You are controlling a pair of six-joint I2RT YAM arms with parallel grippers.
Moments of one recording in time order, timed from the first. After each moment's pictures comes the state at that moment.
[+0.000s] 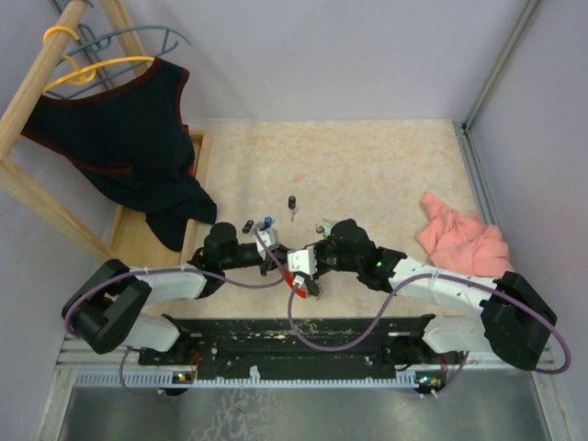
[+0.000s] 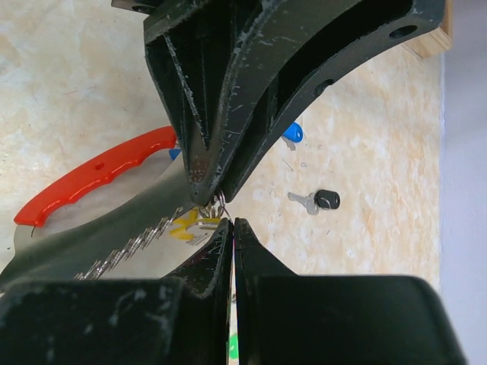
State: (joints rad) left arm -0.66 1.38 0.37 0.82 0.66 0.20; right arm 0.89 1.20 0.61 0.08 -0.29 -0.94
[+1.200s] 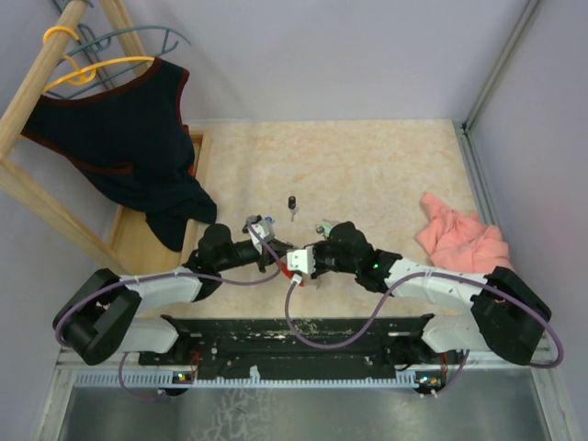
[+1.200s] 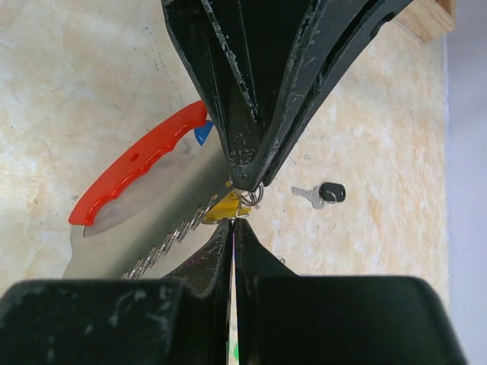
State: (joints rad) left arm -0.66 1.31 0.36 0.81 0.55 0.07; right arm 0.89 1.23 0.58 0.16 -0.25 -0.91
